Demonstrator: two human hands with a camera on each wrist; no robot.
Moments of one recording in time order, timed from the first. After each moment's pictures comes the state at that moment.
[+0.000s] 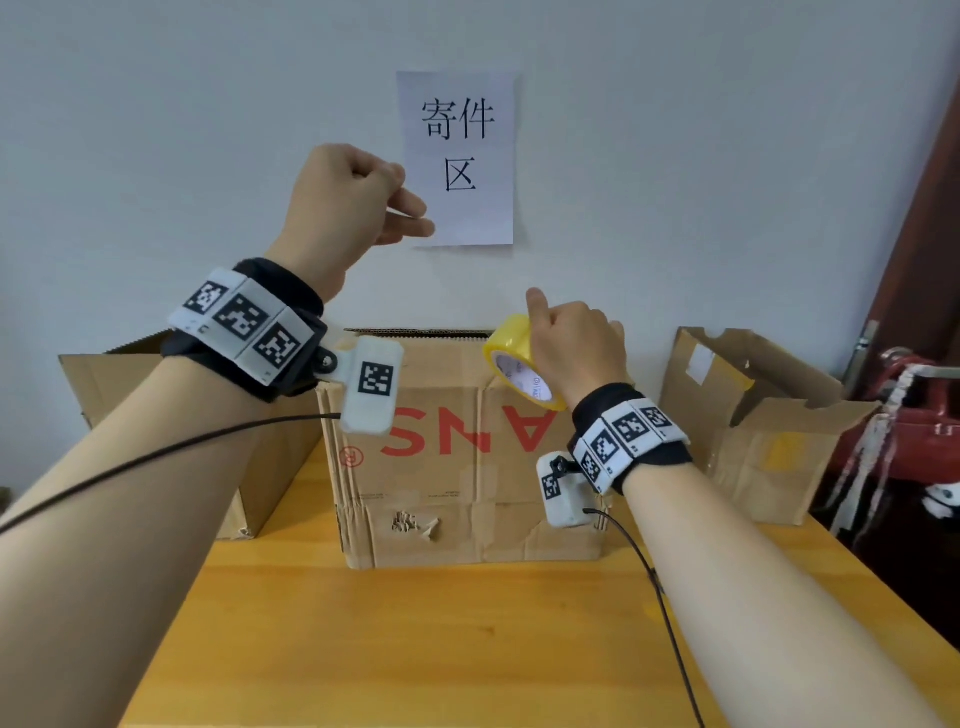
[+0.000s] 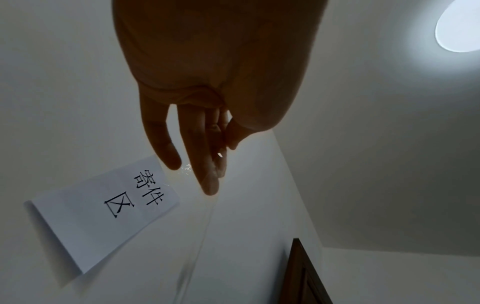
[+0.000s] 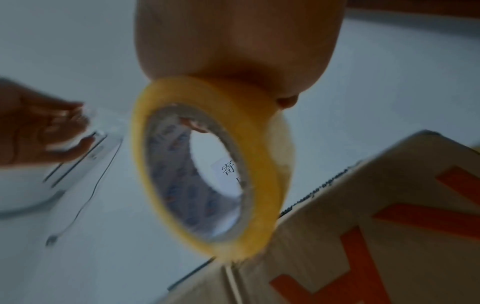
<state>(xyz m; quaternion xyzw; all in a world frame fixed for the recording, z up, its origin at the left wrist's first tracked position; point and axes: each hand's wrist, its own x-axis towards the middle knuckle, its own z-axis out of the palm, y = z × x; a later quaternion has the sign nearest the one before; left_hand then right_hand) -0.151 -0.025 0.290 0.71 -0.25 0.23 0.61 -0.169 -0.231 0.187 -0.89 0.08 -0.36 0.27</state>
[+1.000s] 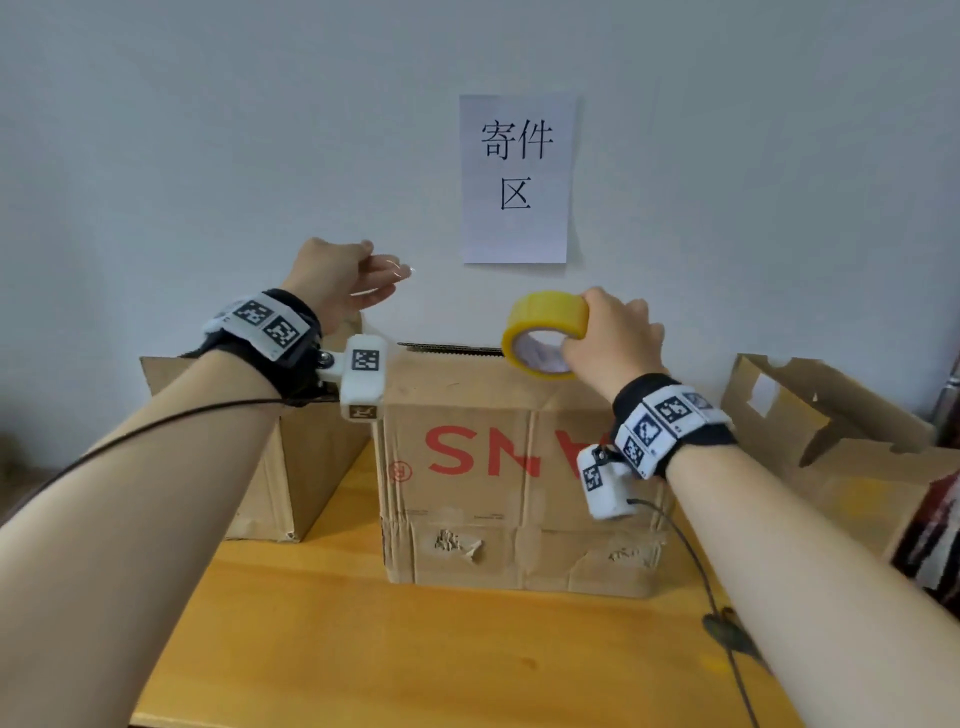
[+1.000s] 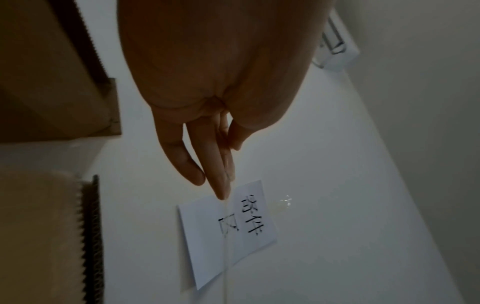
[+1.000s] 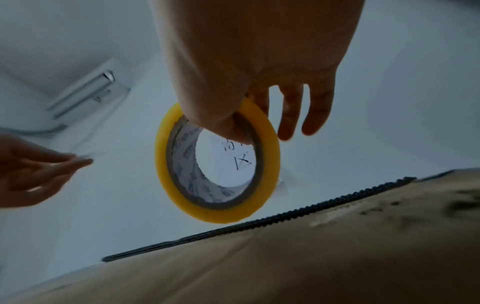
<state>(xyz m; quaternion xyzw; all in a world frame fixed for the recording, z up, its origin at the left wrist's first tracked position) -0.076 0.040 0.263 0.62 -0.07 0.11 0.78 -0.142 -0.226 0.209 -0.93 0.06 -0.33 0.16</state>
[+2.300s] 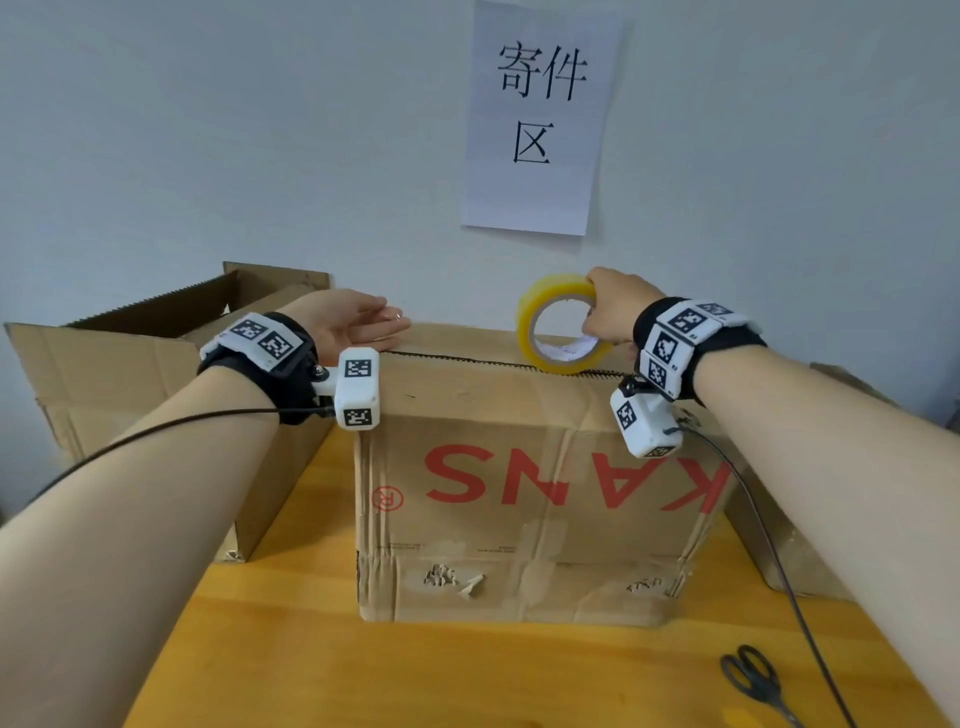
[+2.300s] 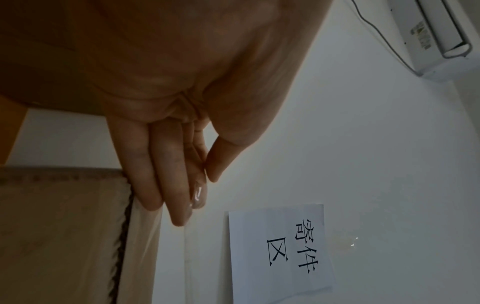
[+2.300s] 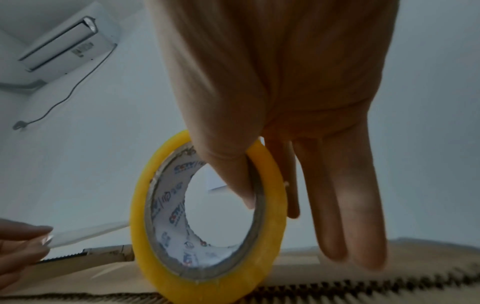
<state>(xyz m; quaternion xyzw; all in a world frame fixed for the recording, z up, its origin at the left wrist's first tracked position) 0.065 0.048 0.182 0.61 0.04 -0.14 0.78 -0.001 -0.244 0.229 -0.99 0.10 -0.11 0.04</state>
